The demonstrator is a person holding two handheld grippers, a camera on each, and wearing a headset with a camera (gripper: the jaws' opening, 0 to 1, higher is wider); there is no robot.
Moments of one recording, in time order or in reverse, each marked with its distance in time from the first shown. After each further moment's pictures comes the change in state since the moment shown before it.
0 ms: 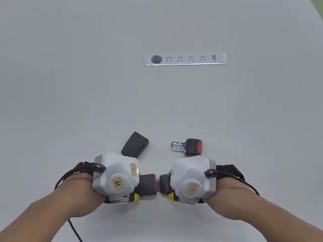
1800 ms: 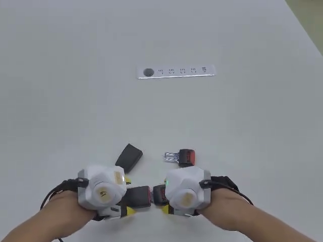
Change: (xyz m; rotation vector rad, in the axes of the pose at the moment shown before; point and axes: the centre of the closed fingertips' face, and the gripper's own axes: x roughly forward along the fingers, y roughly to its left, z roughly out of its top) left arm -0.029 0.003 0.012 -0.137 -0.071 0.060; right arm -0.013 0.000 0.006 0.042 -0.032 -0.016
